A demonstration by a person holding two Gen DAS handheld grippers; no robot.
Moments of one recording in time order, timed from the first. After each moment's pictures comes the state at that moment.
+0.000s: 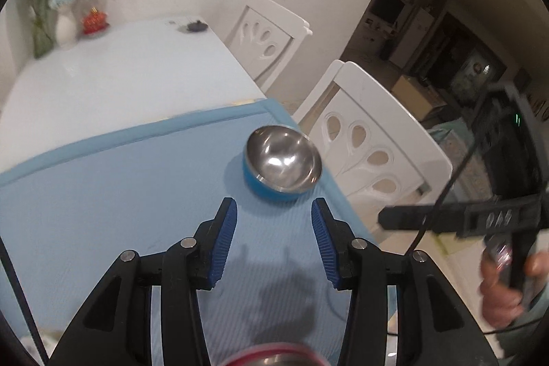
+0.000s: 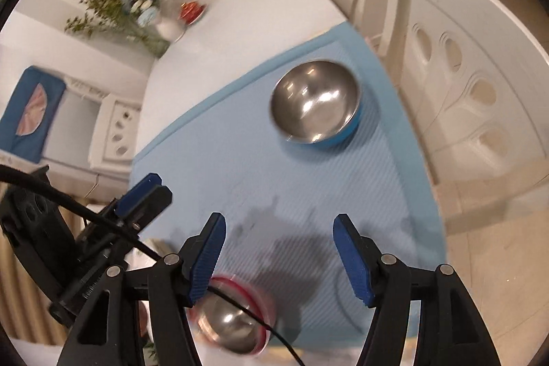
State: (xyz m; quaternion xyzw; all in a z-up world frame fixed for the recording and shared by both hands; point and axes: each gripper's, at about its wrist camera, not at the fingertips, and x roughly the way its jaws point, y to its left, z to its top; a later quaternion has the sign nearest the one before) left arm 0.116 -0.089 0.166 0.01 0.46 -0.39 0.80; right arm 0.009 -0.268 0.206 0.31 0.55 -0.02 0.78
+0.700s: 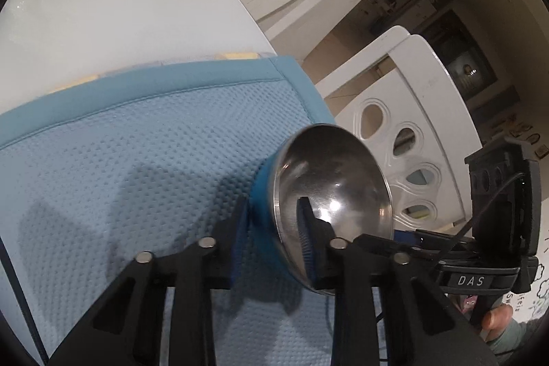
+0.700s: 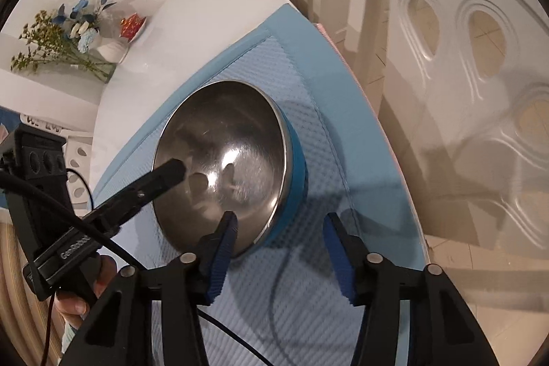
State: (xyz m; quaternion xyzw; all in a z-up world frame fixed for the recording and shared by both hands) left arm 0.227 -0.178 0.035 -0.02 0.56 -0.42 0.71; right arm 0.085 -0.328 0.084 0.33 0.56 -0.07 0.76
